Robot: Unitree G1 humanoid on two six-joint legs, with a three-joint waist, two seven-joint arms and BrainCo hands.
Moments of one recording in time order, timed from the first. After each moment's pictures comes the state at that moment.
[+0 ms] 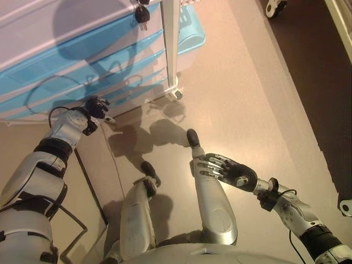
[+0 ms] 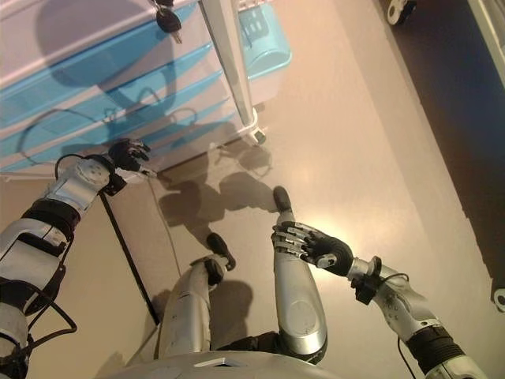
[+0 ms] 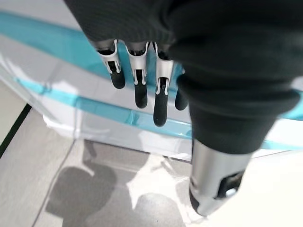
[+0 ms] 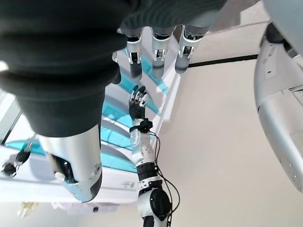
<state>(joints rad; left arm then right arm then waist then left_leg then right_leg) -0.87 0.80 -0.60 0.94 -0.06 0.11 -0.12 0.02 -0.66 0.33 0.18 0.98 0.05 0.95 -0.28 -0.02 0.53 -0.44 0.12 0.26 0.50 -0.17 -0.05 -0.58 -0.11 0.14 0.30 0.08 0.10</state>
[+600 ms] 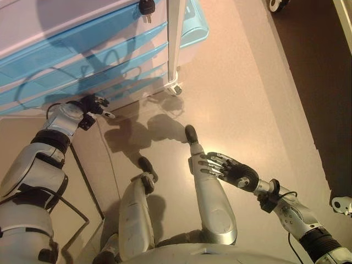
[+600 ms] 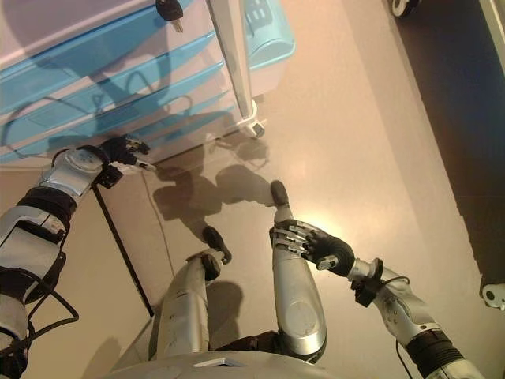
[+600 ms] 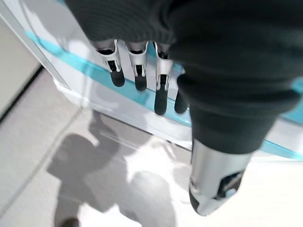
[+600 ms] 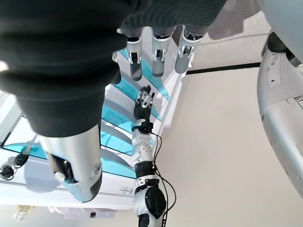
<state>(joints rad) -0.91 0.79 -0.62 0.92 -0.28 0.14 -0.26 0.03 -0.64 0.34 0.18 0.98 -0.03 0.93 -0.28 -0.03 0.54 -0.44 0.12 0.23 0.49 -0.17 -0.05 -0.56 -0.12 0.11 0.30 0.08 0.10</state>
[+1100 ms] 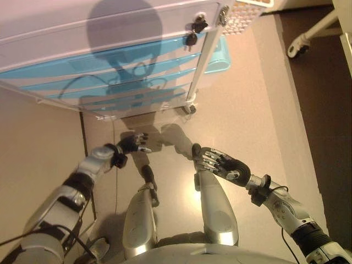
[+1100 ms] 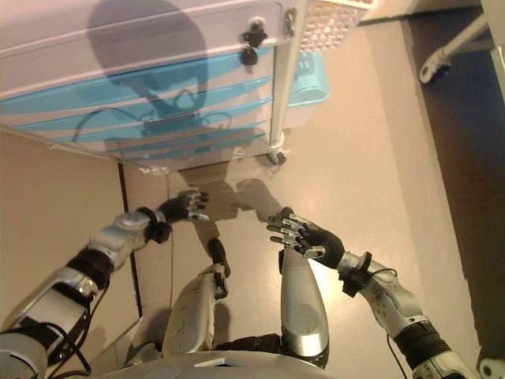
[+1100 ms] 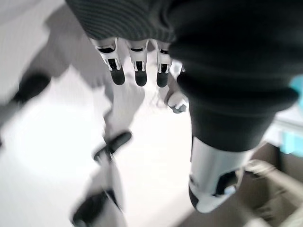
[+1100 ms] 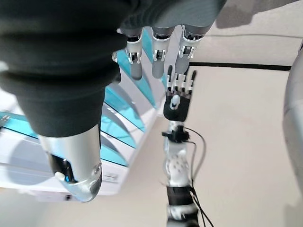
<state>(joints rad) -0.38 0.56 -0.47 0.64 -0.61 0.15 -0.36 -0.01 -0.57 0.34 0.21 0.92 0.04 0.80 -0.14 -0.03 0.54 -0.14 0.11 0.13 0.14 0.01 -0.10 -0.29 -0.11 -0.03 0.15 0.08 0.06</state>
